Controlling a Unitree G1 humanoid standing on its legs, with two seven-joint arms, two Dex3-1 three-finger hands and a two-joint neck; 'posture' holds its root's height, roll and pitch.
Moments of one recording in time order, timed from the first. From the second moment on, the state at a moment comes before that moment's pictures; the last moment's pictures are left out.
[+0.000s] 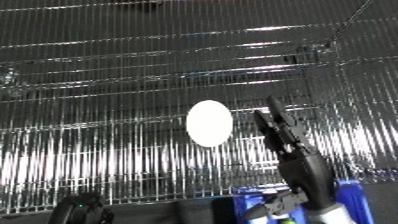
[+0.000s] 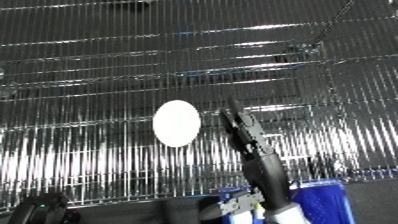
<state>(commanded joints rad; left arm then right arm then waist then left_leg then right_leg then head) -0.22 0.39 -0.22 0.29 -0.76 -0.19 -0.07 -0.36 -0.39 0.20 -0.07 0.48 -0.23 -0.07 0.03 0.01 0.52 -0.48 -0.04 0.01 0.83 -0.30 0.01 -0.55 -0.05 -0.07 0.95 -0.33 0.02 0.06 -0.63</state>
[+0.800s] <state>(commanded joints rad) -0.19 0.42 -0.24 0.24 -0.77 -0.16 -0.08 -0.42 -0.40 0.20 -0.01 0.41 -0.25 -0.20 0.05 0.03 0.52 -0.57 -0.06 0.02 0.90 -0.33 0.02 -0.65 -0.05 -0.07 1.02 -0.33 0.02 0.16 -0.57</state>
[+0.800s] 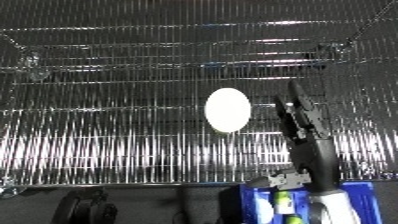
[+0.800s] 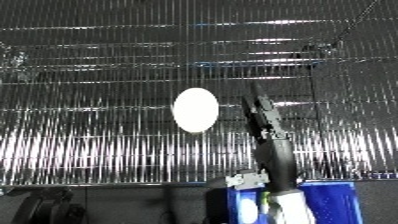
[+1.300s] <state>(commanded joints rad) -0.24 0.42 -0.28 0.22 -0.79 -0.17 -0.02 -0.56 -0.42 0.25 0.07 0.41 -0.24 -0.24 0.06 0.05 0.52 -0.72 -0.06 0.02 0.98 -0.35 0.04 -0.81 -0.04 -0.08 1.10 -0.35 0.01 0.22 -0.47</state>
